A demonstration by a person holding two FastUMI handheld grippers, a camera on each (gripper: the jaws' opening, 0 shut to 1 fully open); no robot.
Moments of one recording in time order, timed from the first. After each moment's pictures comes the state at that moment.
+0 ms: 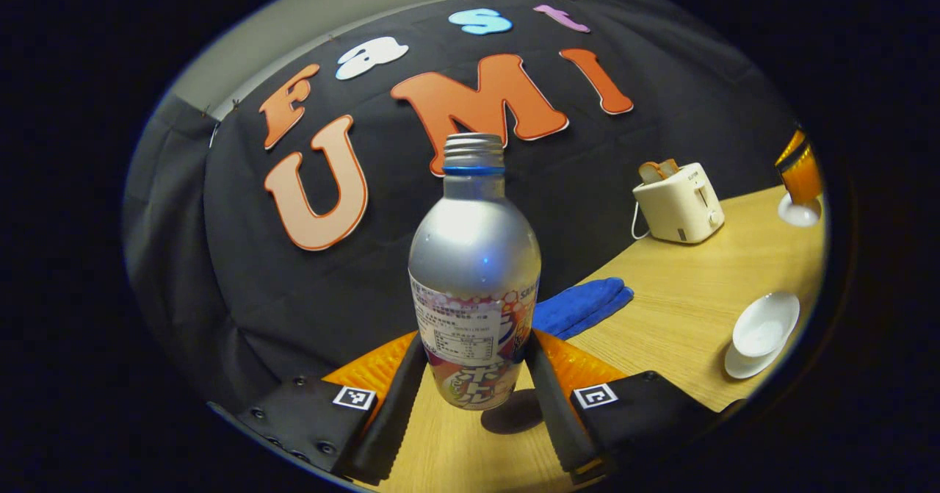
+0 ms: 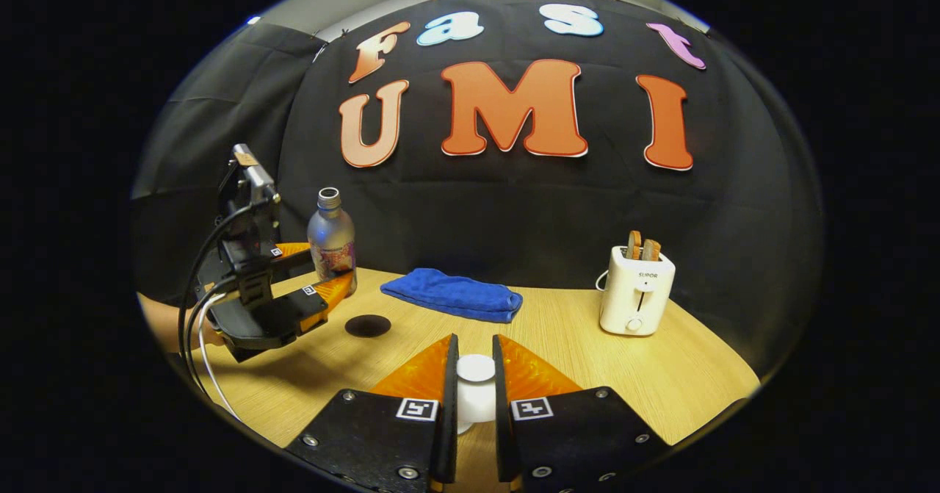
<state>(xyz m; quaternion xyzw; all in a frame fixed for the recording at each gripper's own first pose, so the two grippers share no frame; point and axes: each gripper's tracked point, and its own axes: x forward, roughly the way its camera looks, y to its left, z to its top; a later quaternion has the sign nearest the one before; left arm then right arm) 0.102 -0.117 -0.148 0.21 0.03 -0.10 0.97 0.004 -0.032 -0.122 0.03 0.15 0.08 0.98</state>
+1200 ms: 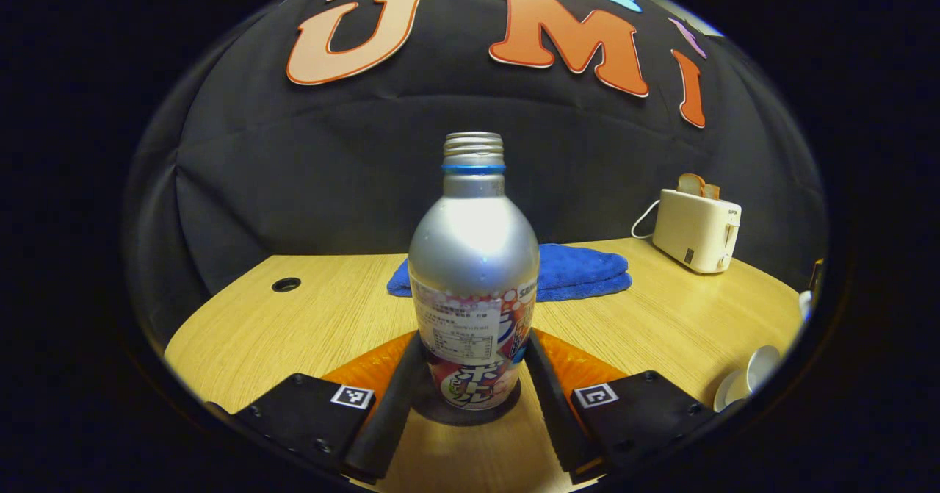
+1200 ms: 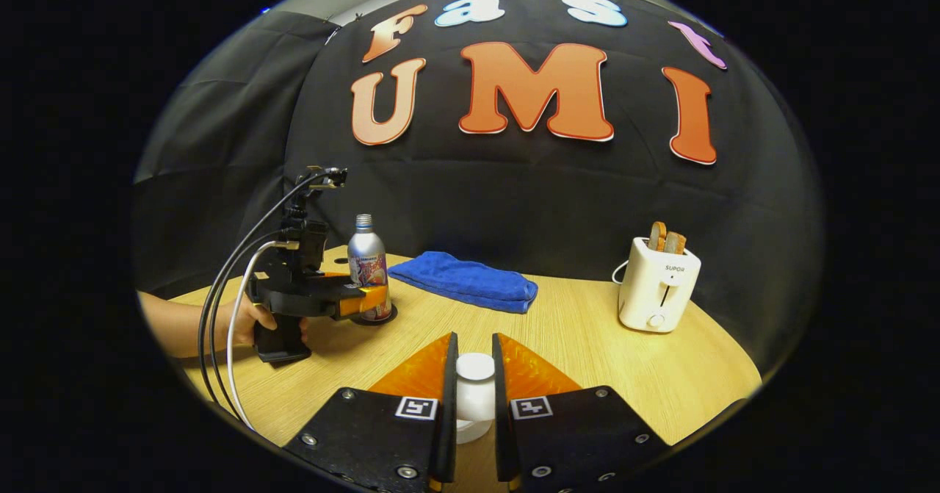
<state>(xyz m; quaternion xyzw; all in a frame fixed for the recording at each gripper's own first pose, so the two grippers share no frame) 0.155 -0.100 -0.262 0.01 0.22 -0.12 0.97 0.027 -0.008 -0.148 0.02 0.19 0.10 0.98</state>
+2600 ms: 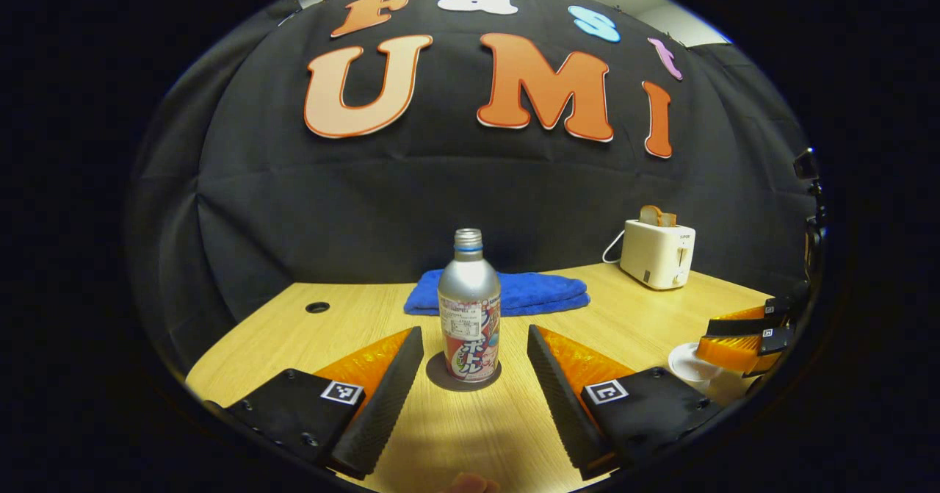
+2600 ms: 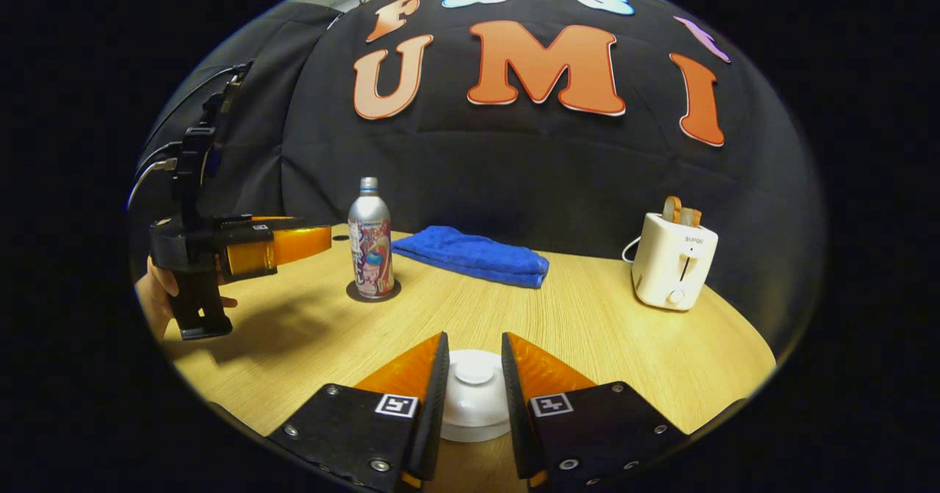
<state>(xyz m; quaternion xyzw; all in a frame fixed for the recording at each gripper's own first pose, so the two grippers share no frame) 0.067 -0.078 -0.163 0.02 0.13 -0.13 0.98 0.022 0.019 -0.175 0.01 0.19 0.09 0.98</state>
